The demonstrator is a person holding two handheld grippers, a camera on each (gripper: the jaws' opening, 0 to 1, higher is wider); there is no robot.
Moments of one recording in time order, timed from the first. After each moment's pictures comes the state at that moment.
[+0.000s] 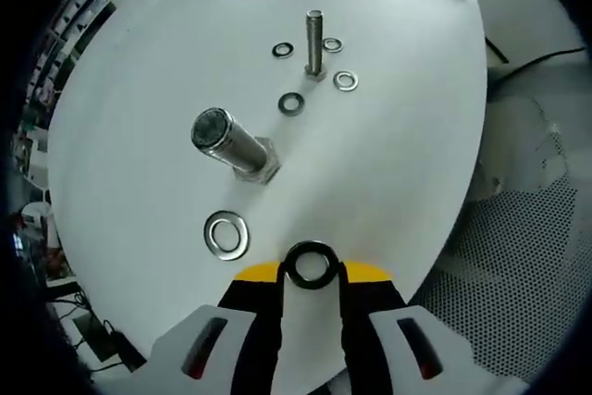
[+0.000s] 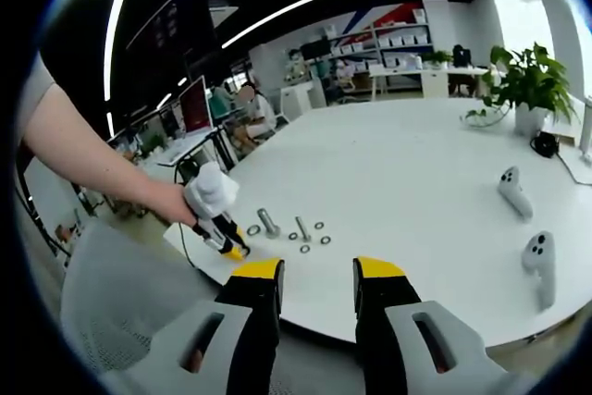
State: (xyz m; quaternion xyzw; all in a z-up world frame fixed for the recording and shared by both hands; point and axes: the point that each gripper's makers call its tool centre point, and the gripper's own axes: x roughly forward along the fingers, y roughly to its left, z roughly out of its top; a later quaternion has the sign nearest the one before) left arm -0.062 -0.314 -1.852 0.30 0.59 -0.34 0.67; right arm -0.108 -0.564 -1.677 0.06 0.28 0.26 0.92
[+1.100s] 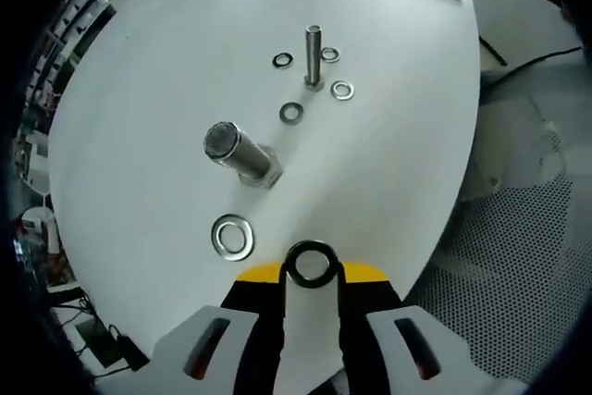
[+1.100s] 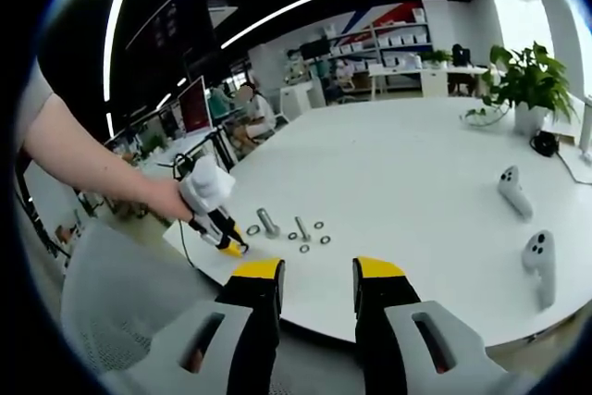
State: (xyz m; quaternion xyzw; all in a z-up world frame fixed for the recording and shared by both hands) left arm -0.058 -0.317 -1.834 0.30 0.57 -0.35 0.67; right arm -0.107 -0.566 -1.678 0.06 0.28 0.26 0.92
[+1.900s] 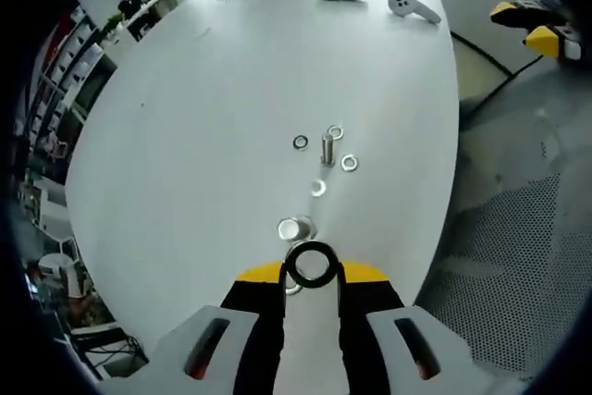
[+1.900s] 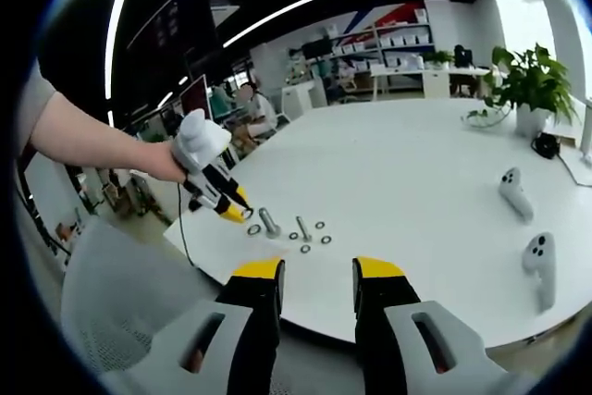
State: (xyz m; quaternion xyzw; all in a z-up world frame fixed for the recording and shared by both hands) left arm -0.013 -0.340 -1.773 0.34 0.49 -0.40 0.69; right arm -0.108 -0.564 -1.677 0.06 0.28 0.26 0.92
